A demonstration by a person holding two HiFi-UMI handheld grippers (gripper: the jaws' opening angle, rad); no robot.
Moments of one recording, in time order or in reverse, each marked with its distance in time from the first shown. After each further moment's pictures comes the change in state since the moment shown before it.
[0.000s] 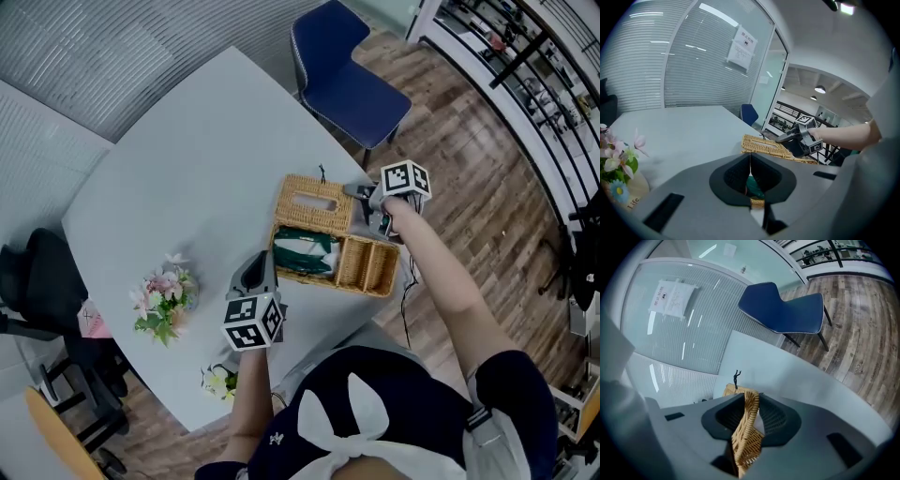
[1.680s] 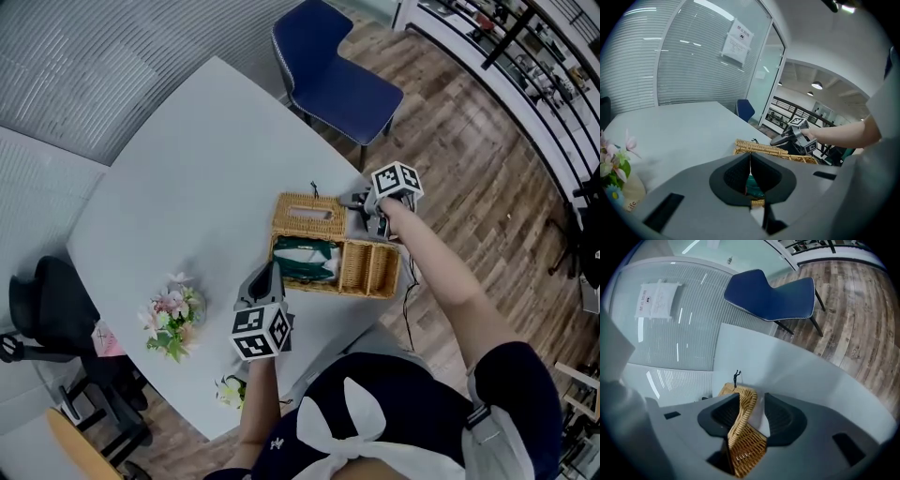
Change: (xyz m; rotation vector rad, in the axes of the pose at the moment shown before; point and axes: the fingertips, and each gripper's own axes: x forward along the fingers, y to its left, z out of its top) left arm 0.009 -0.014 -0.004 0.025 0.063 -0.038; right arm 0.014 -0.032 -0.020 0.107 0.117 -0.023
